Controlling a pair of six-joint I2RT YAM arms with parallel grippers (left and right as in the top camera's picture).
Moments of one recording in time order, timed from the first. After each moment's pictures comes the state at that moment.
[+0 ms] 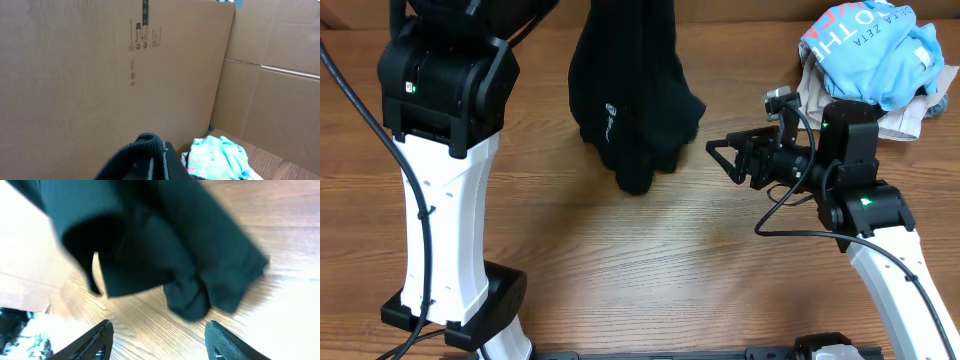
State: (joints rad) left arm -0.33 1.89 2.72 -0.76 0.44 -0.02; right arm 0.13 1.21 0.99 -0.41 -0.74 0.20
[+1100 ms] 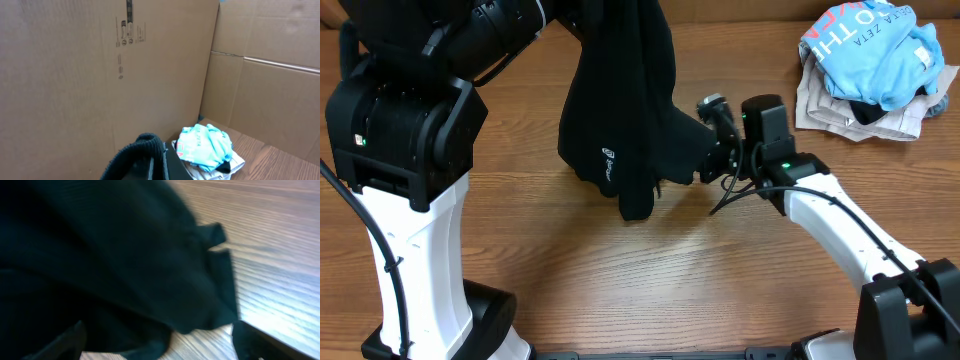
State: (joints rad) left arm -0.33 1.79 2.72 -0.91 0.48 0.01; right arm 0.31 1.58 1.00 -0.18 -0.61 0.08
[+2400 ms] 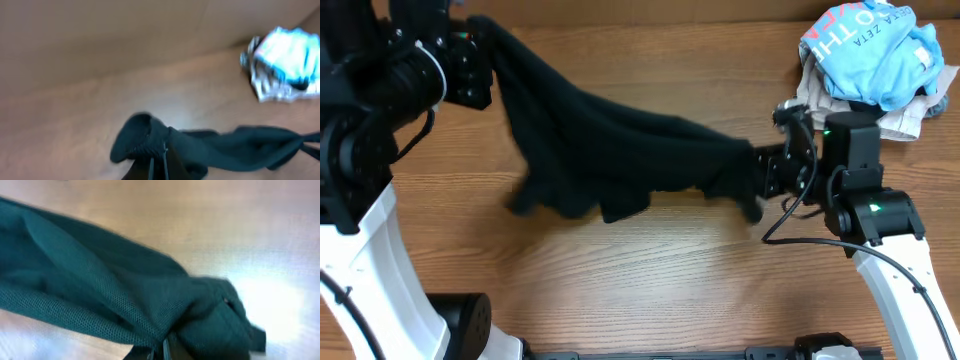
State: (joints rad) left arm -0.03 1.73 2.72 -1.60 0.28 0.08; right arm 0.13 1.18 1.02 -0.67 -0.48 0.10
